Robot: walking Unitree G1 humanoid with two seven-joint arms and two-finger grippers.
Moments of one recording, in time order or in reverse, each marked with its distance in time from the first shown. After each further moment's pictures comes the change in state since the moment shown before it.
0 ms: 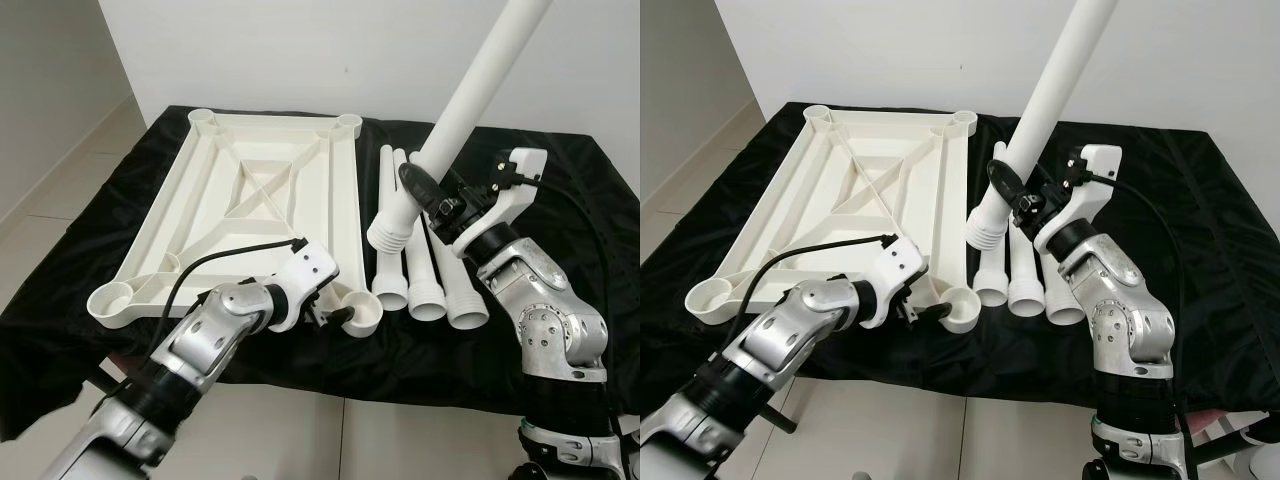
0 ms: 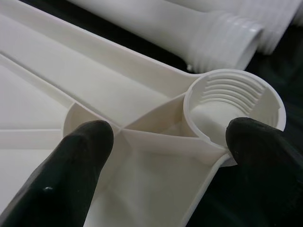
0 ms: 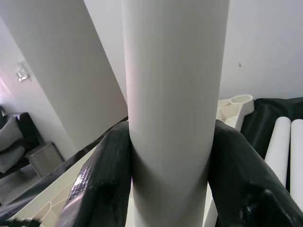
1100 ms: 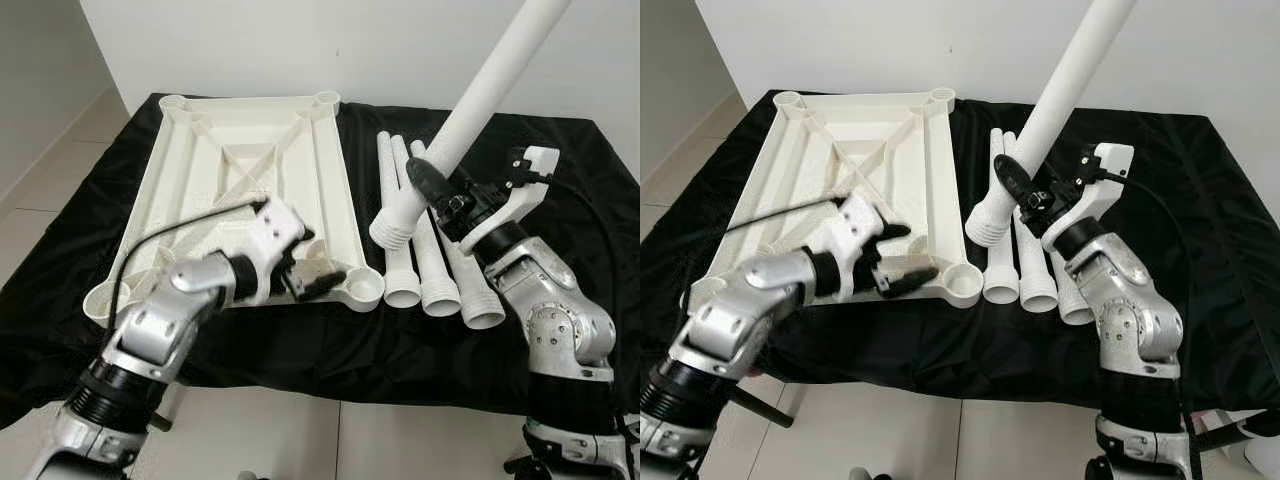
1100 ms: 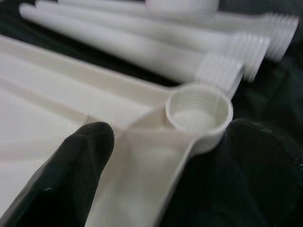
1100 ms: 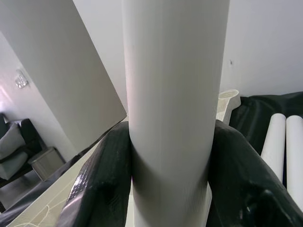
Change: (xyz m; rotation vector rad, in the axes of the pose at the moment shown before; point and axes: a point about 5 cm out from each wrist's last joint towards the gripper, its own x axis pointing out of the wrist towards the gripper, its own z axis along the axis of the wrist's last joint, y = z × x) left arm -0.046 0.009 0.012 0.042 -0.139 -0.044; right arm 0.000 -0.006 0.008 0.021 -0.026 0.023
